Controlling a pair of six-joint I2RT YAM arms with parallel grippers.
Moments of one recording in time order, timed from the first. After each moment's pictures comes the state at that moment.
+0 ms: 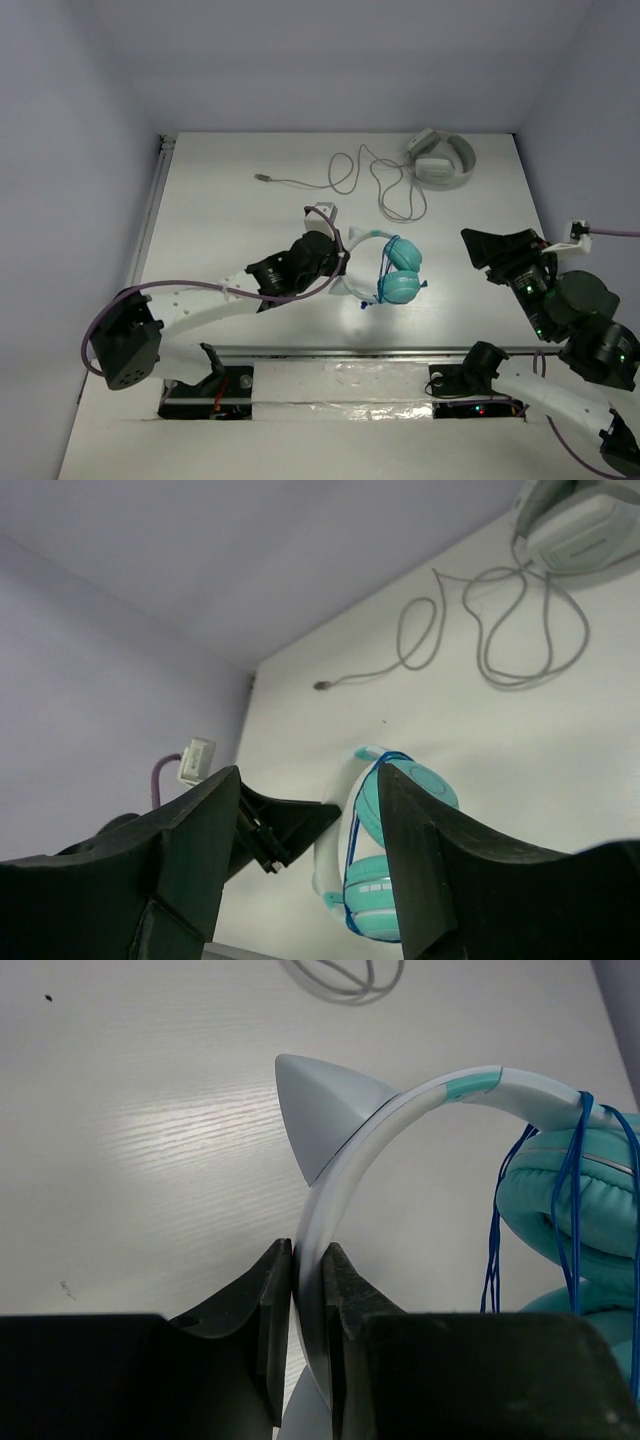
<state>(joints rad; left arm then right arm) -0.99 1.29 0.82 0.00 -0.34 -0.68 0.85 0.40 1.03 -0.63 0.65 0.82</state>
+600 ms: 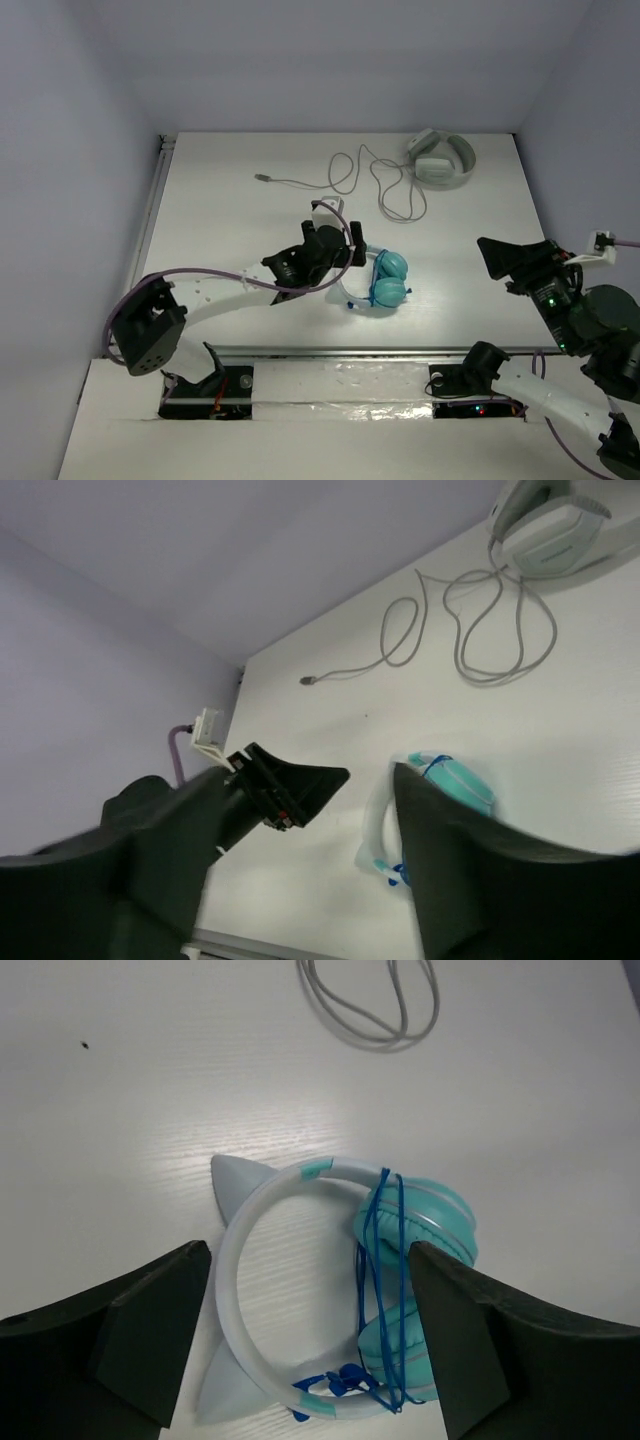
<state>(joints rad) -0.99 1.46 0.88 0.08 -0.43 -0.65 0.85 0.35 1.06 -0.76 0.65 0.79</state>
